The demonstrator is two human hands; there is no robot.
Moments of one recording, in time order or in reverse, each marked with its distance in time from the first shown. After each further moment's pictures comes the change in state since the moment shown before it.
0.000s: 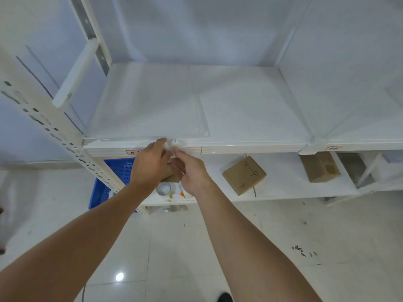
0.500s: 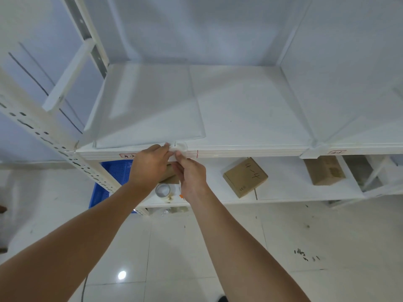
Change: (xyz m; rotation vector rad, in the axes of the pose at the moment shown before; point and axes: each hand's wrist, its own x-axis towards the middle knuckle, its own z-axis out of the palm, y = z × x) left_hand 0.014 -0.006 0.022 0.179 0.196 0.383; right_hand 0.011 0.004 -0.013 0.154 0.062 -0.077
